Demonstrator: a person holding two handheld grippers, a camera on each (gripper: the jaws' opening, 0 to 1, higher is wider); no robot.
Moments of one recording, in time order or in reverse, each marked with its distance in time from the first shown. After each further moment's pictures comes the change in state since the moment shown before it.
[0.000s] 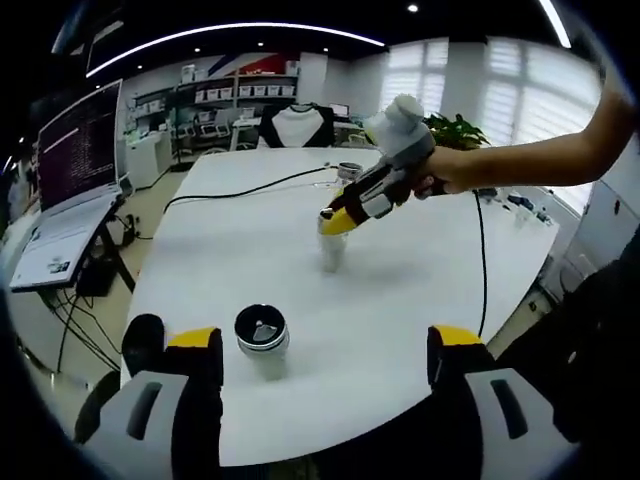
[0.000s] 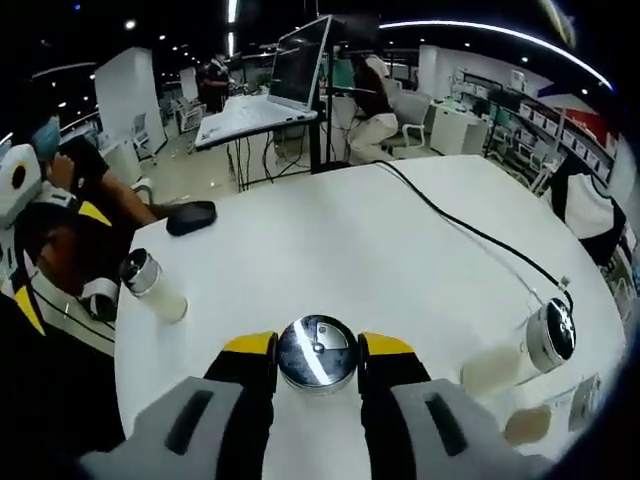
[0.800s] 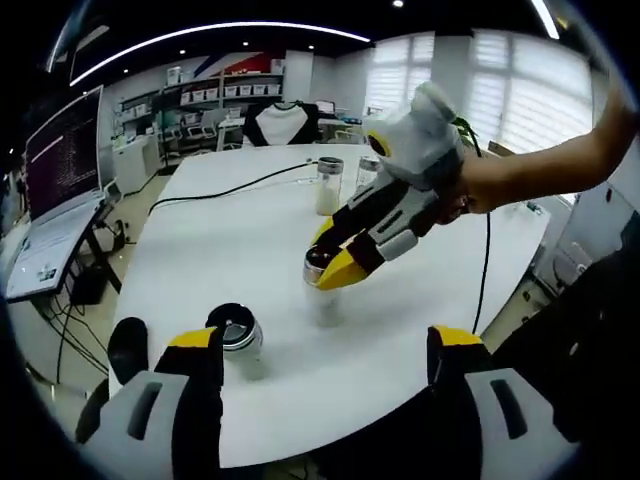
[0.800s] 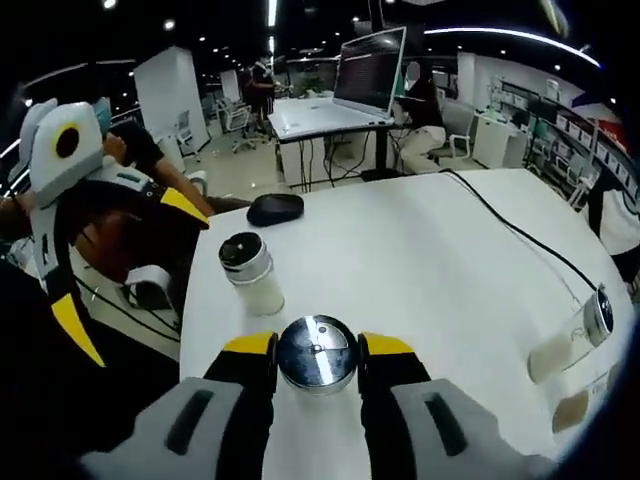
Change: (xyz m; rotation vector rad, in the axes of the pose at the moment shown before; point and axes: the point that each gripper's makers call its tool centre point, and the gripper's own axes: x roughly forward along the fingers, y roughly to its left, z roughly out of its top) left arm 0.008 -0.022 -0.006 0.041 0.018 -0.046; right arm -0.007 0.106 -0.014 -0.081 -0.017 0.168
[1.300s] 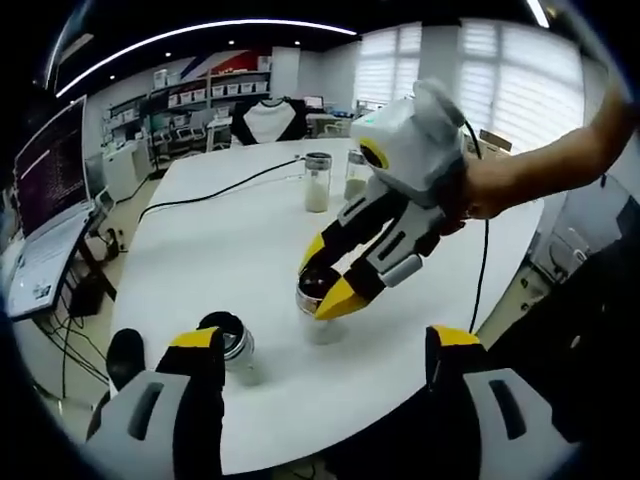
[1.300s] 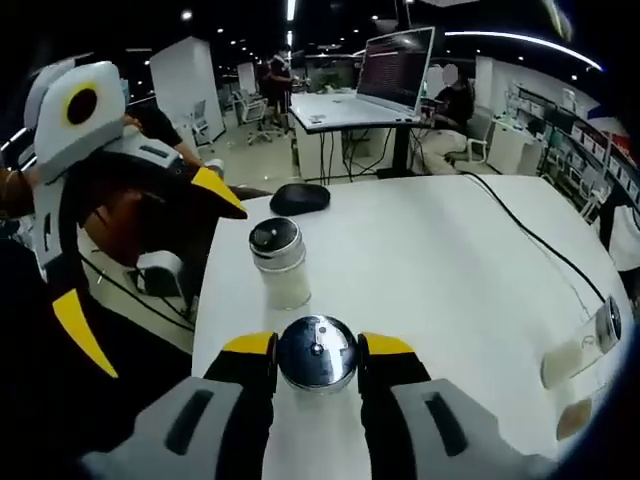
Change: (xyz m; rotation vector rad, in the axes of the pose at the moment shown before) left arm 0.006 -0.007 0.003 0.051 0.024 -0.025; right arm 0.007 0.022 -0.006 -0.062 0.018 0.041
